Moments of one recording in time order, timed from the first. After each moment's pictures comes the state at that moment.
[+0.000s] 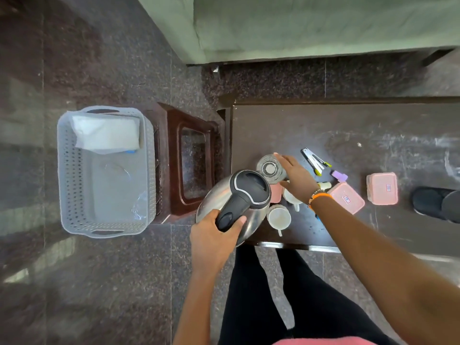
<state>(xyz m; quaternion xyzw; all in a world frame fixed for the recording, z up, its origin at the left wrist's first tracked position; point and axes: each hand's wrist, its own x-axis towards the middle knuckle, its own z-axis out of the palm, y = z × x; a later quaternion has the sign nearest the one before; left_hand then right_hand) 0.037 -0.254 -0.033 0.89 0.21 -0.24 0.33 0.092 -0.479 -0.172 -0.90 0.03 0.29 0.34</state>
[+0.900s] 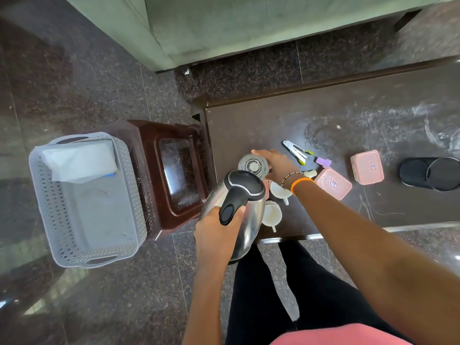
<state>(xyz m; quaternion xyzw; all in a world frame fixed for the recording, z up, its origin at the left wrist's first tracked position) 0.059 -0.292 -0.038 0.90 0.14 -0.26 0.30 0.112 -0.484 -0.167 -0.85 0.13 0.35 0.36</state>
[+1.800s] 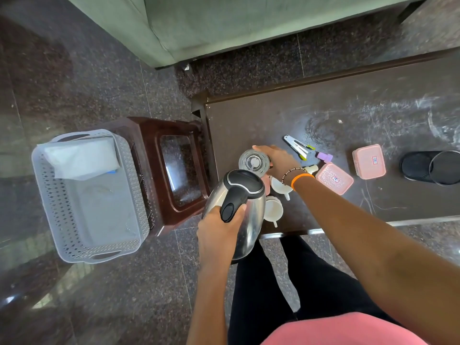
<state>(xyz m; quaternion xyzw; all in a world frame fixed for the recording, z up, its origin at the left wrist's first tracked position) 0.055 -0.296 -0.036 0.90 0.17 -0.29 0.27 0.110 -0.484 -0.169 -0.84 0.14 0.36 0.37</state>
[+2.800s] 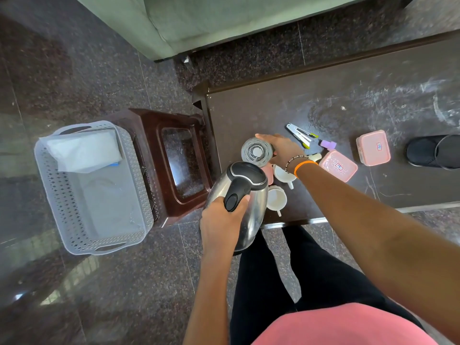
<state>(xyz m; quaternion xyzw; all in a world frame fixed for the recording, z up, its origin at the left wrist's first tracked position) 0.052 -0.289 -0.036 0.90 0.16 -0.32 0.26 0.108 -0.483 -0.172 -0.86 0.14 0.35 0.35</state>
